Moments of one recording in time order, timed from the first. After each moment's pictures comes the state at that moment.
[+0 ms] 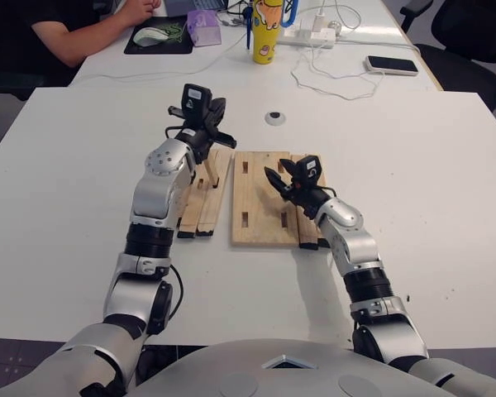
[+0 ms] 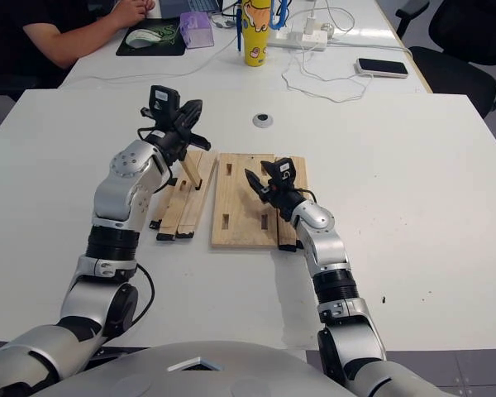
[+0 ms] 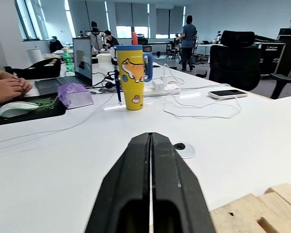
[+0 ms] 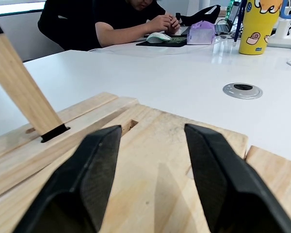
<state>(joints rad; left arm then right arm) -0.56 0.12 0.00 0.17 -0.14 0.36 -0.22 -0.26 -0.12 0.08 0.25 0.17 0.12 0.47</state>
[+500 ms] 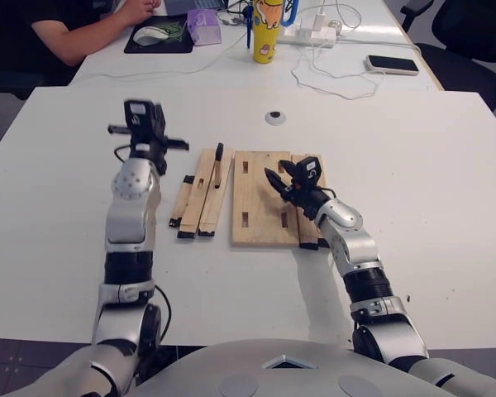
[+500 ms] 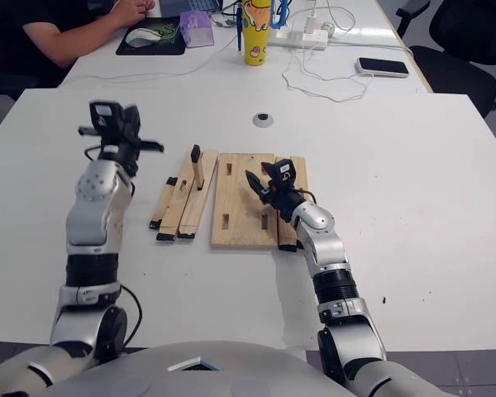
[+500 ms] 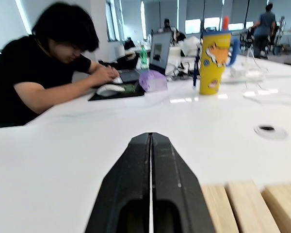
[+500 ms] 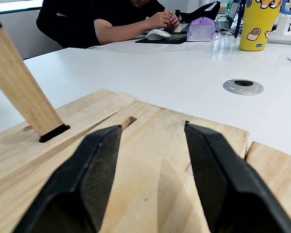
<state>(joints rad) -0.27 0.16 0.03 -0.10 -0.04 0.43 -0.05 -0.27 -0.12 0.08 0.27 0.17 0.11 0.47</state>
